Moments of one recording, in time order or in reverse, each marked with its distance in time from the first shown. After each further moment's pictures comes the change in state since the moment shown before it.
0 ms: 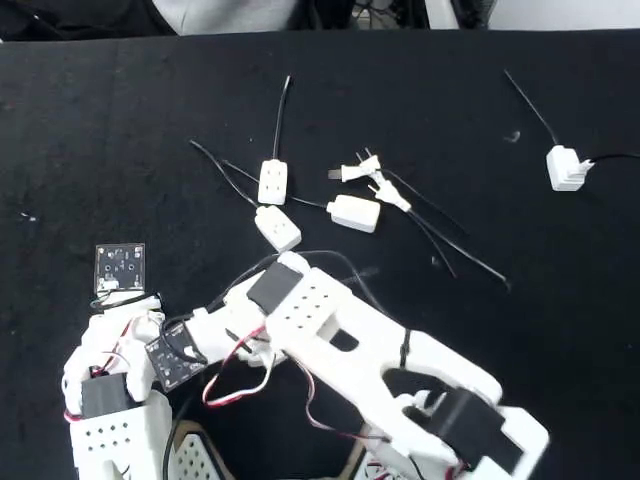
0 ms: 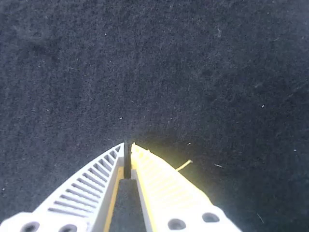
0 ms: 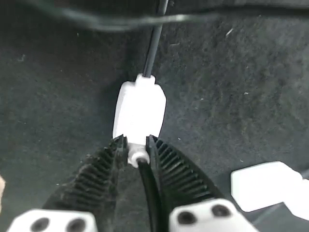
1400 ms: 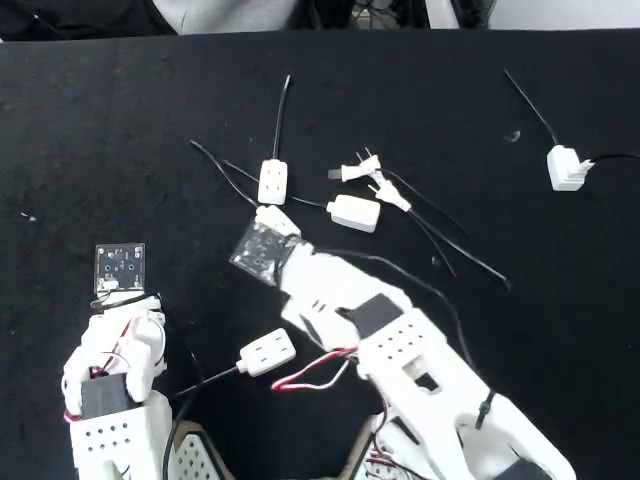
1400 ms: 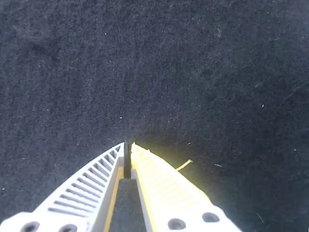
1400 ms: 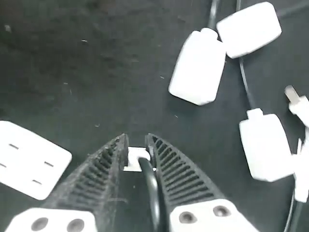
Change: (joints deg) left arm 0.0 0.0 0.0 0.0 0.0; right arm 19.3 -29.0 32.8 -32.4 -40.1
